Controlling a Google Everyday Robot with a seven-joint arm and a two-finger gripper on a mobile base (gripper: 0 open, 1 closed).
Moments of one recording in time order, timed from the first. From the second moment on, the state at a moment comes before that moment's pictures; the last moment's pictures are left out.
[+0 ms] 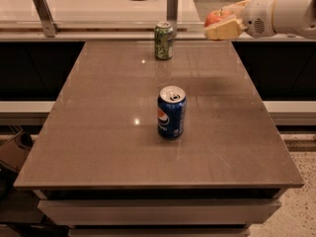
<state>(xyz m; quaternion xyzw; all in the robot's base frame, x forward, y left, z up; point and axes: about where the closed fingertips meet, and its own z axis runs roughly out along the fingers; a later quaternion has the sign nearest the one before) 0.692 -0.172 0.996 -0.41 0.72 0.13 0.55</state>
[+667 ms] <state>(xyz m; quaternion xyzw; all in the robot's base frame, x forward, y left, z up) 0.753 -0.147 0.966 -0.42 0.72 0.15 0.54</state>
